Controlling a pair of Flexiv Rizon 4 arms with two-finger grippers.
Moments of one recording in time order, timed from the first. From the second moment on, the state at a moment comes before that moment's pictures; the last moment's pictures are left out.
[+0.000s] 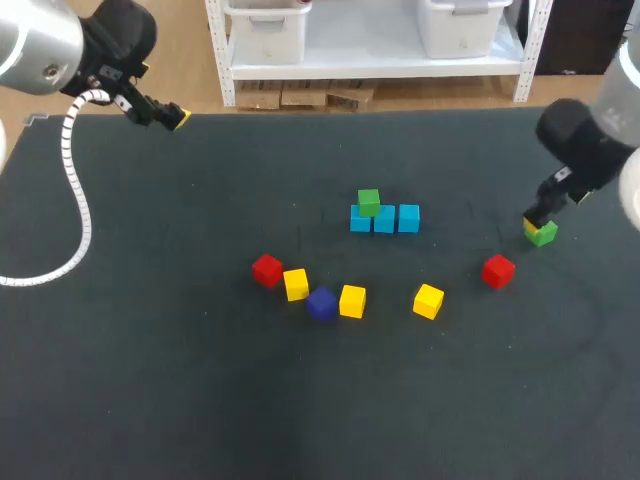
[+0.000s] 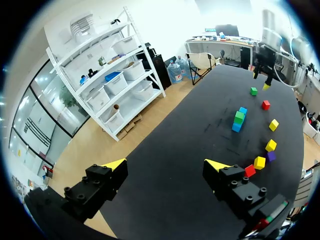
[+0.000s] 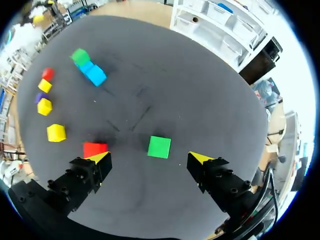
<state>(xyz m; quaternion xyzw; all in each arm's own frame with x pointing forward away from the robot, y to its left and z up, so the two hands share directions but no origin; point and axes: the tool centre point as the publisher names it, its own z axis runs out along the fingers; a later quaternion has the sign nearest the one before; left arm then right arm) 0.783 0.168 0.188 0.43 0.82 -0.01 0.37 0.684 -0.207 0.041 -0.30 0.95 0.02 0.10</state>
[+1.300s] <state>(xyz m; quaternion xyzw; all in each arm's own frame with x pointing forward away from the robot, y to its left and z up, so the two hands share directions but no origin) 0.783 0.168 0.188 0.43 0.82 -0.01 0.37 0.719 -0.206 -0.001 -0.37 0.93 0.05 0.02</state>
